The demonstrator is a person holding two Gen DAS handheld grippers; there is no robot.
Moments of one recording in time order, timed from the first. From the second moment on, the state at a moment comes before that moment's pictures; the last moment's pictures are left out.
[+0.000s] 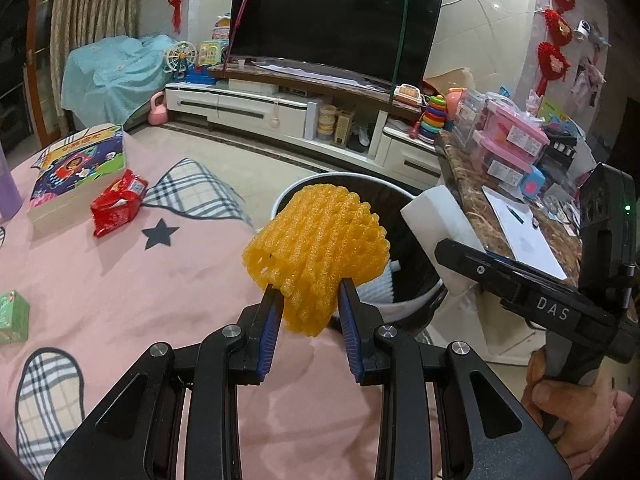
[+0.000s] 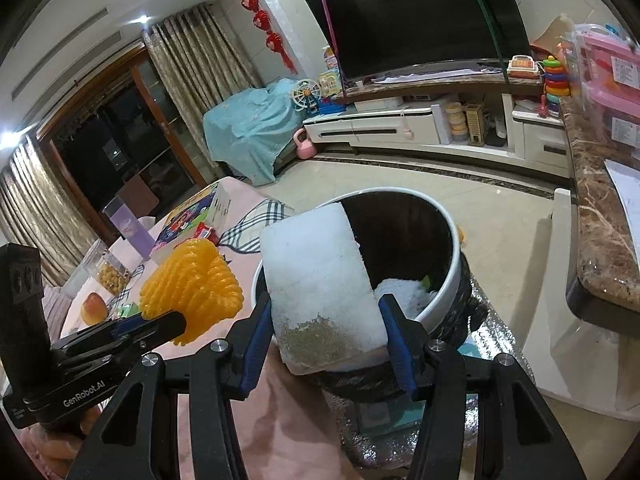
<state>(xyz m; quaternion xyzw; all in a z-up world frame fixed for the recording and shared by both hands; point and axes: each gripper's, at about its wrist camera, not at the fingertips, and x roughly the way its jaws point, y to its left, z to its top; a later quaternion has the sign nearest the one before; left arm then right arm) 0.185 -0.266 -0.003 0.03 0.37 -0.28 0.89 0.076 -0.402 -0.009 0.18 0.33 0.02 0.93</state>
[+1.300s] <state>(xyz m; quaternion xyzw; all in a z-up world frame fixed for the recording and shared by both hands) 0.229 -0.323 -0.018 0.07 0.39 -0.28 0.88 0.133 -0.427 -0.022 0.16 0.37 0.01 0.91</state>
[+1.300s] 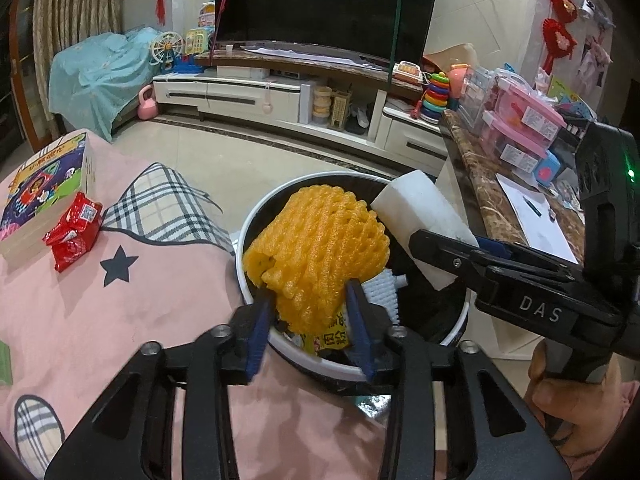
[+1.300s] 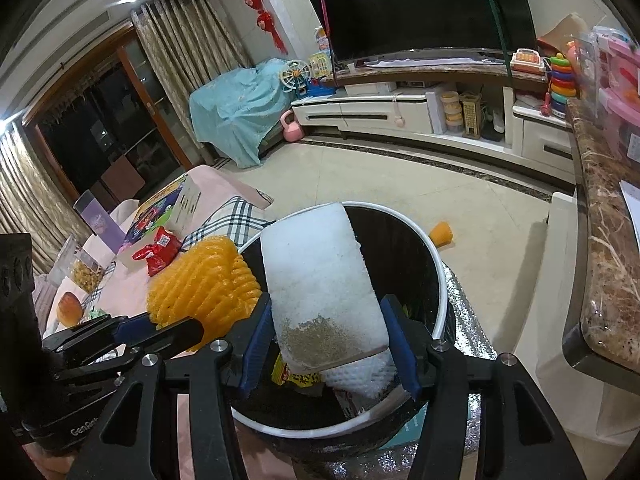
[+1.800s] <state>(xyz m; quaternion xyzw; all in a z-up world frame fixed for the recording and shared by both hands) 0.212 -0.275 -0.027 0.03 0.40 -0.24 0.88 0.121 -0.416 -0.013 0.18 0.36 0.01 0.92</state>
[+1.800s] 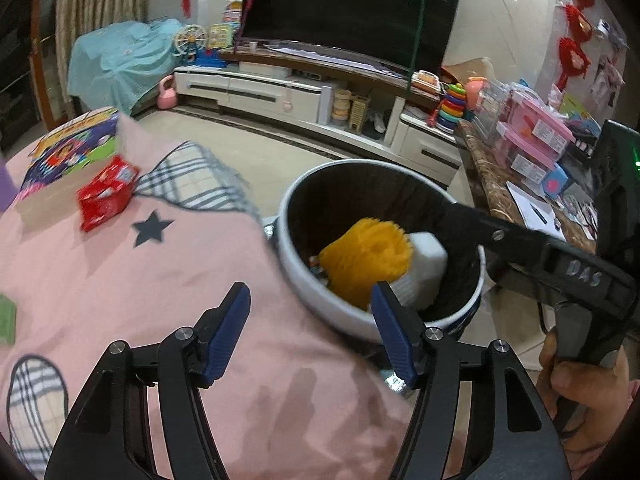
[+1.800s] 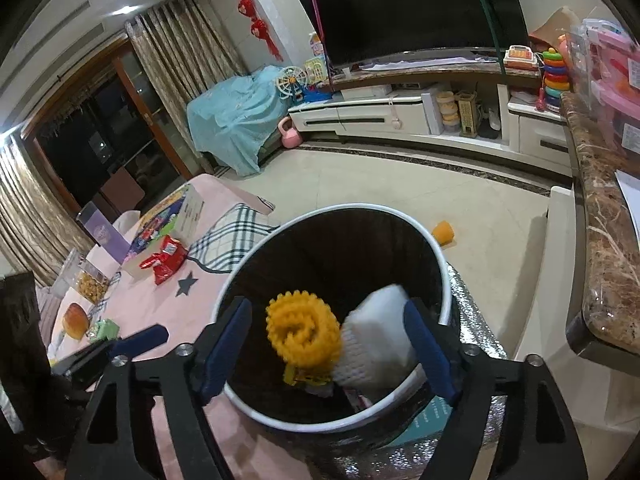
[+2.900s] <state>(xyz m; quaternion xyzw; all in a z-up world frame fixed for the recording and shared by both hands) 0.178 -0.061 -0.066 -0.11 0.43 -0.07 0.89 0.123 -0.246 -0.041 0.16 0.40 0.14 0.89</state>
